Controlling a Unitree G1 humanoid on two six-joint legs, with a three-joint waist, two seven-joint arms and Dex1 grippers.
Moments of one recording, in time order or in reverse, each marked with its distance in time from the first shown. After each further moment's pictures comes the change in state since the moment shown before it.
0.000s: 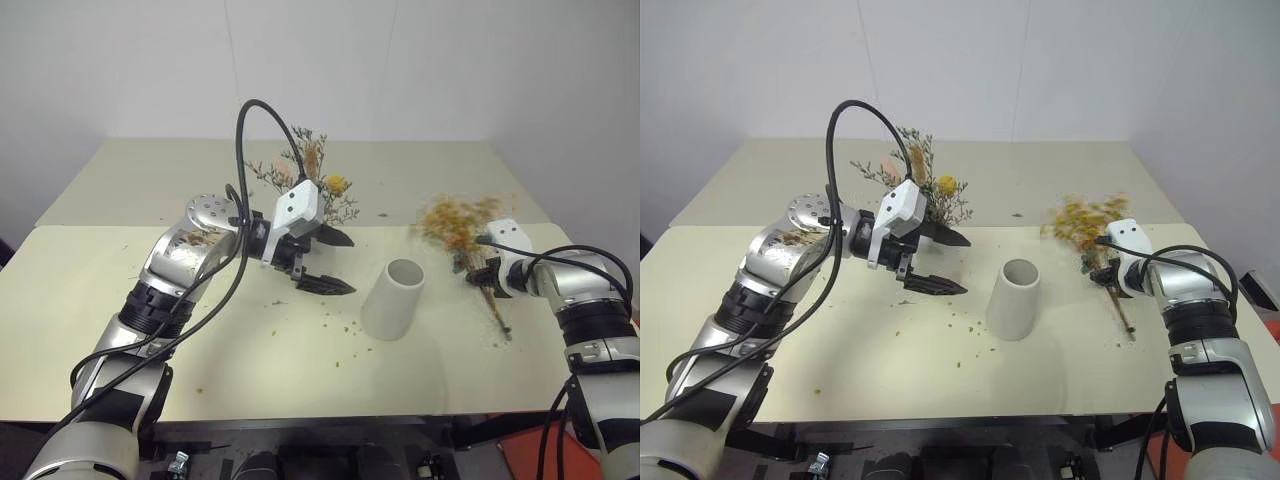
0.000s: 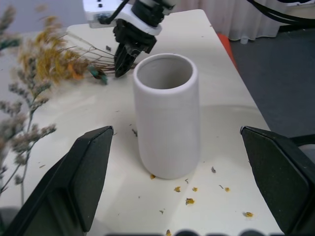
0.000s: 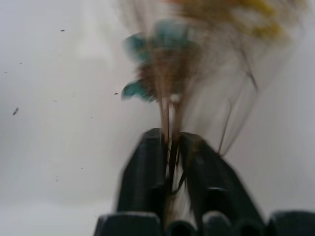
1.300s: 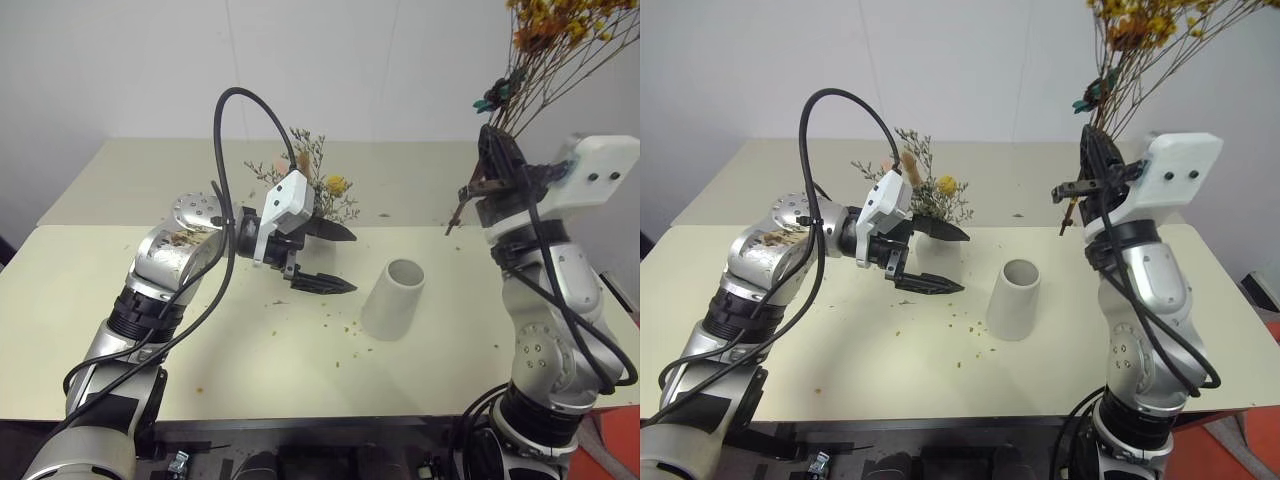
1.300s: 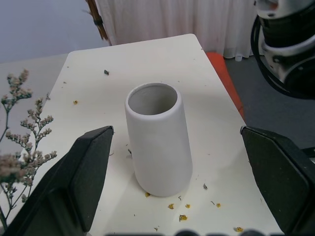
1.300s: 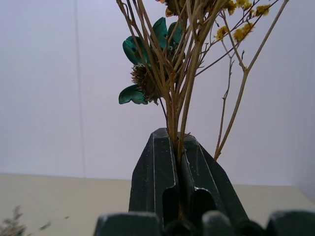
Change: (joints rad) left arm 0.031 0.020 0.062 -0.079 -0.078 0.020 -0.014; right arm 0.299 0.561 -0.383 -1.246 0.155 -0.295 -0.527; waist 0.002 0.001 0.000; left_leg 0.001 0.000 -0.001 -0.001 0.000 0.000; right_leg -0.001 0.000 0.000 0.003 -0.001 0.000
